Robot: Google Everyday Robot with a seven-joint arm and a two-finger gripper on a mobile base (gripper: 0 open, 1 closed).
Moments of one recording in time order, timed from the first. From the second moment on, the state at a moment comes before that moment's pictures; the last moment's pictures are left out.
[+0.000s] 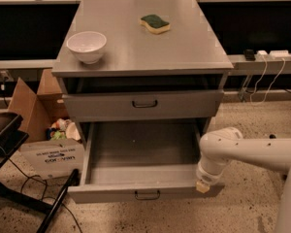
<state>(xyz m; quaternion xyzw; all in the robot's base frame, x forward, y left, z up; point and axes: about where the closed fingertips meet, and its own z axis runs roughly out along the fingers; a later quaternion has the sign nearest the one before) 0.456 -0.219 0.437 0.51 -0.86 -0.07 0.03</state>
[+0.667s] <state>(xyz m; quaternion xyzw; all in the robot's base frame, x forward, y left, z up) 0.439 -0.220 0.440 0.49 -0.87 -0.07 0.04</state>
